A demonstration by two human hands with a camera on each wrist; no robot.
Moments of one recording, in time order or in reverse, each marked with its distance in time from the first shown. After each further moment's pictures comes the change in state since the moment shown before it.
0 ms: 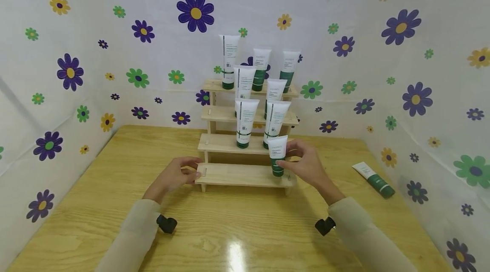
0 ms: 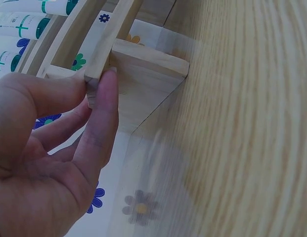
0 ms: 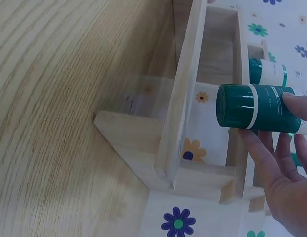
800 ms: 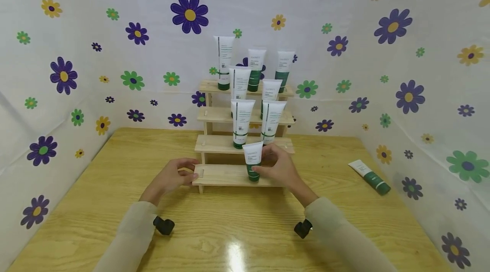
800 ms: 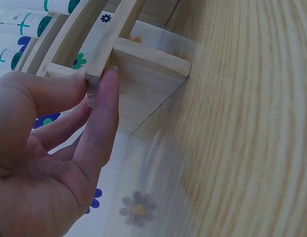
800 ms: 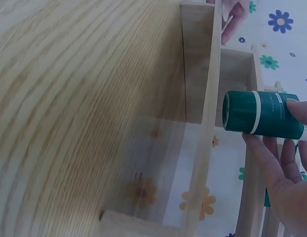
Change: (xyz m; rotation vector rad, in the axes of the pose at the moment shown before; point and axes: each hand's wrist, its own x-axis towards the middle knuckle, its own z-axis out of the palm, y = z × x) left_hand 0.004 -0.004 -0.001 0.009 -0.003 -0.002; right_hand 0.002 -0.014 0.052 0.046 -0.021 -0.013
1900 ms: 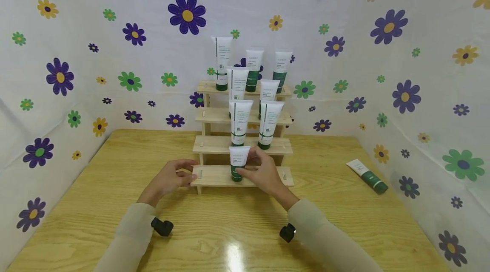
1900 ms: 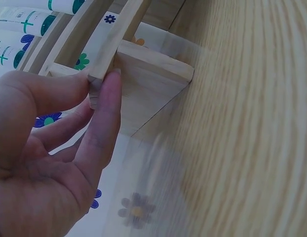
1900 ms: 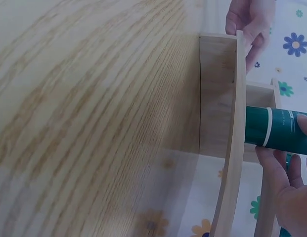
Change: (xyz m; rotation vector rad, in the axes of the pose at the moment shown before) left_hand -0.001 -0.001 -0.001 -0.002 -0.002 0.009; right_hand 0.002 -0.002 0.043 0.223 -0.008 0.011
